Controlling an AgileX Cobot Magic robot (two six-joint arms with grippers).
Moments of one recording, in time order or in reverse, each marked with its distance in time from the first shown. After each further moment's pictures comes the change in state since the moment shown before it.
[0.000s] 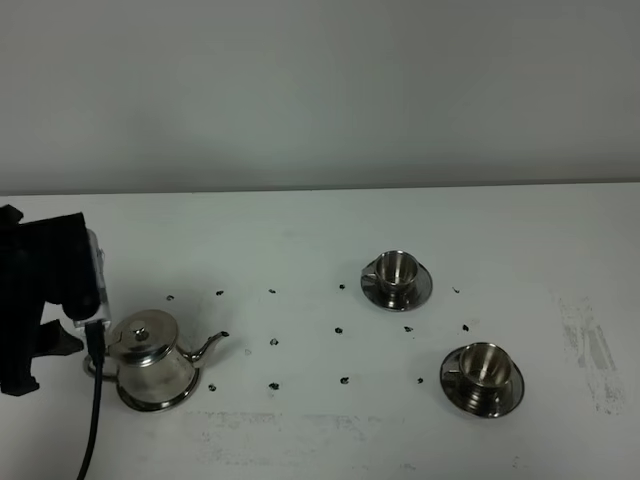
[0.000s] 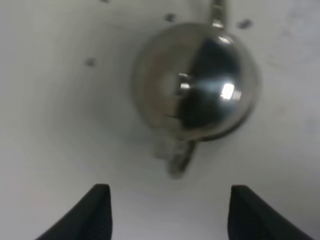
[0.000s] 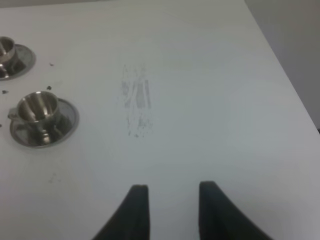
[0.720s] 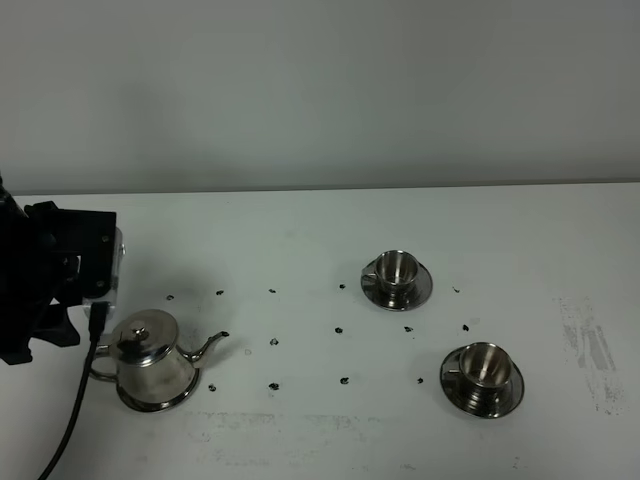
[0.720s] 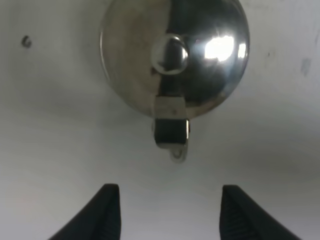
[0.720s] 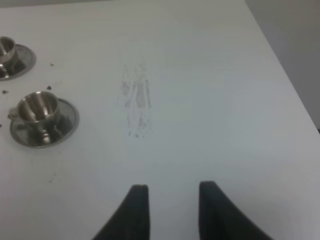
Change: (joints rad) left arm -0.003 0.278 -0.278 0.114 0.228 0.082; right arm 0.000 0.000 0.000 0.000 0.000 0.000
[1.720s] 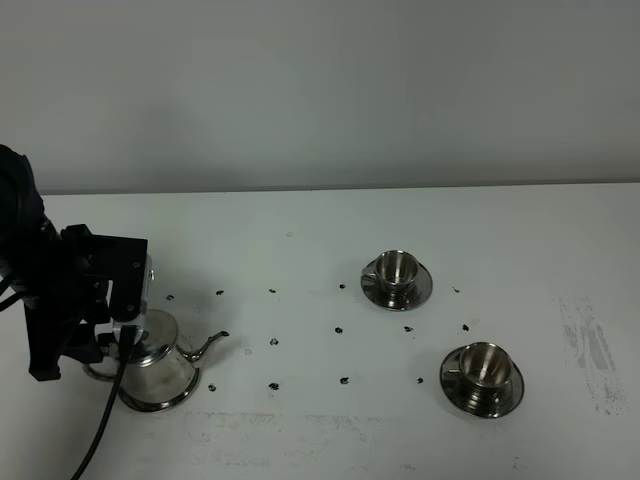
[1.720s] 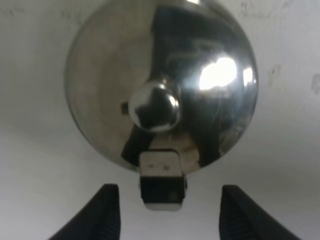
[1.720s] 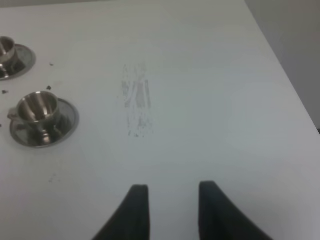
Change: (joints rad) left arm -0.050 0.061 0.037 0.030 -0.076 -0.034; right arm 0.000 0.000 0.000 0.000 0.000 0.000
